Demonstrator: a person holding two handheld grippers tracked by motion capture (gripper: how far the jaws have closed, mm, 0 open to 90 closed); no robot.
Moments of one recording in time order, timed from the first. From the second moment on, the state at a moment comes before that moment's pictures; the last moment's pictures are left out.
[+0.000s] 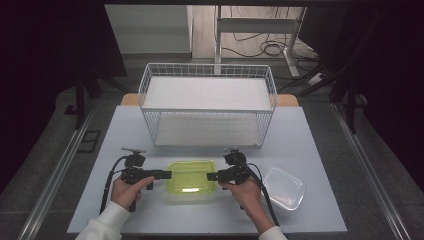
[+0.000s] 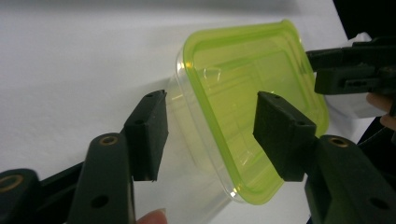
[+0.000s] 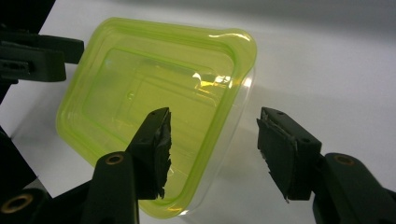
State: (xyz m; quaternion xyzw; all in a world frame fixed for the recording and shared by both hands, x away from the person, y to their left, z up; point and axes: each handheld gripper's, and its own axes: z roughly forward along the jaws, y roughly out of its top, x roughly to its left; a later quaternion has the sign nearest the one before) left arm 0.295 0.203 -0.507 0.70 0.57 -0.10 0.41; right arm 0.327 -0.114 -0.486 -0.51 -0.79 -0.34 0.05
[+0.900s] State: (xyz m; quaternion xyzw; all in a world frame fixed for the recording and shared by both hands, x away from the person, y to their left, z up) left arm 0.287 0.198 -0.508 0.70 0.56 -0.12 0.43; right arm 0.321 -0.124 -0.484 -0.51 -0.77 -0.37 0.08
